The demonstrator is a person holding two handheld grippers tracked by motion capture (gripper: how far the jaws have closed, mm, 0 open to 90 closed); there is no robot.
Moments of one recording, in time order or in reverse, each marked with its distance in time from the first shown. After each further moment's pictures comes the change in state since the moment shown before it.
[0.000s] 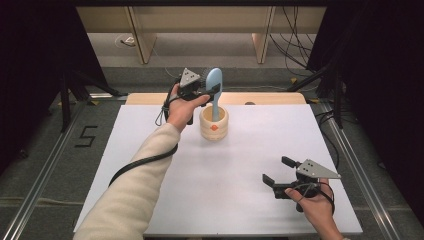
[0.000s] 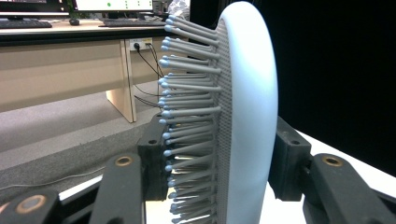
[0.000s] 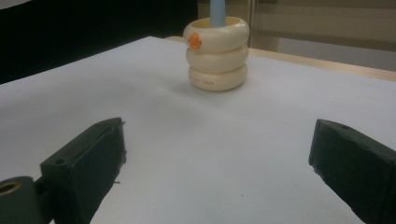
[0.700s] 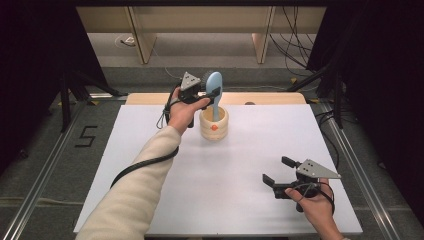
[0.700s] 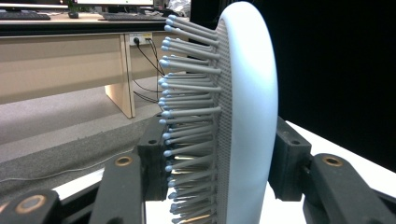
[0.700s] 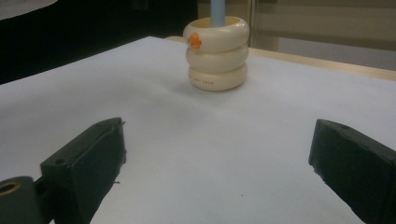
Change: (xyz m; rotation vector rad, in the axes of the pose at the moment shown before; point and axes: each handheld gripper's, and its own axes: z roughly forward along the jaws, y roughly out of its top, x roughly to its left) left arm 0.001 -0.013 0.003 0.010 0.003 -0.019; right arm 0.000 0.000 0.000 0.004 0.000 0.002
